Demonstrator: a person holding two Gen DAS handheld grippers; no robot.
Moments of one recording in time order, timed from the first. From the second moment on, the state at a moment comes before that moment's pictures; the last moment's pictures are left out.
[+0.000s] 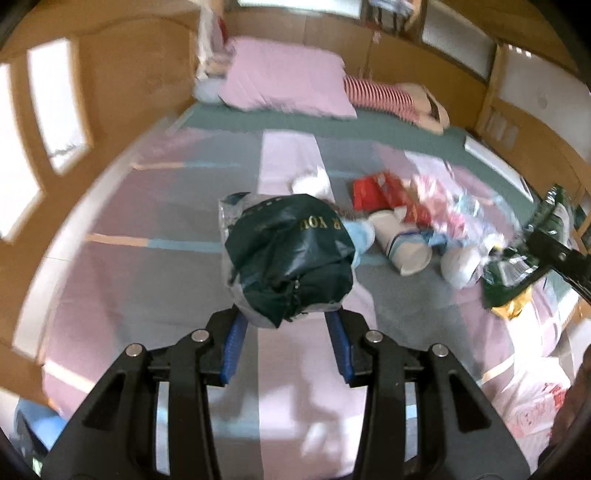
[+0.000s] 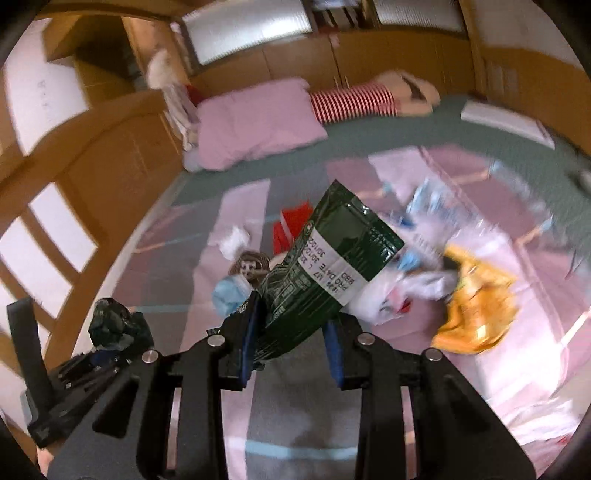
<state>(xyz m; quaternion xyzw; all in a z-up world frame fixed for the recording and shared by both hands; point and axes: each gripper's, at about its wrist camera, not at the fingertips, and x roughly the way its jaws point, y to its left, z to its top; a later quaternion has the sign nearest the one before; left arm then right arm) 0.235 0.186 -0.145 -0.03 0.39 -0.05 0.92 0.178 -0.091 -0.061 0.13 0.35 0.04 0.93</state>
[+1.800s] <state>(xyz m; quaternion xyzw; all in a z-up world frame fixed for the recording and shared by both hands) 0.010 -0.073 -0.082 0.08 0.38 -0.30 0.87 -0.046 -0.329 -0.002 0.16 0.29 0.03 0.94</state>
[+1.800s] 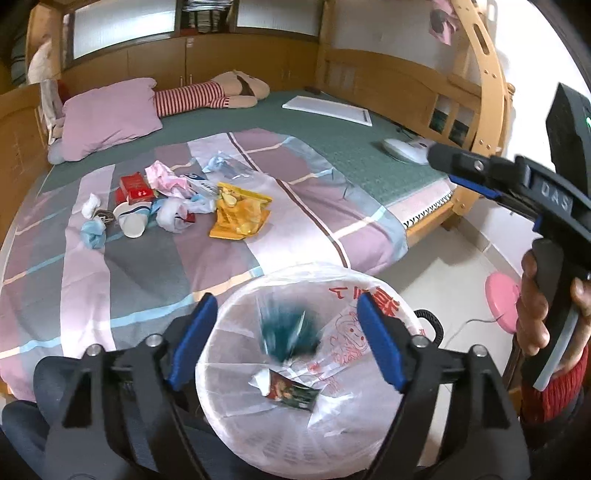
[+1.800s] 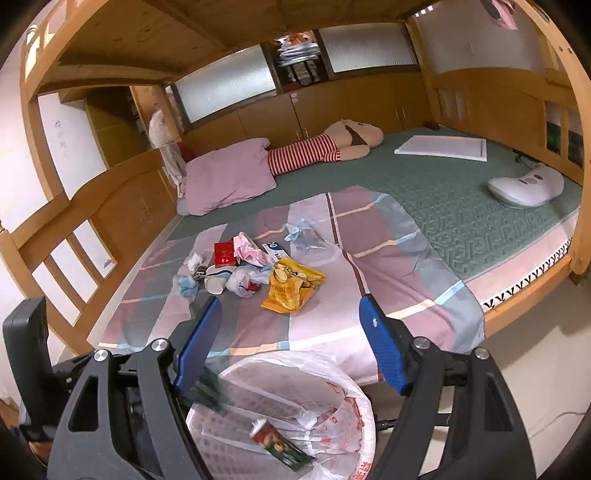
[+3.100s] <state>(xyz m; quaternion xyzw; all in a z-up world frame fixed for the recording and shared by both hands) 0.092 0.108 -0.077 -0.11 0.39 -0.02 0.91 0.190 -0.284 -0.119 0.11 0.47 -0.02 0.88</state>
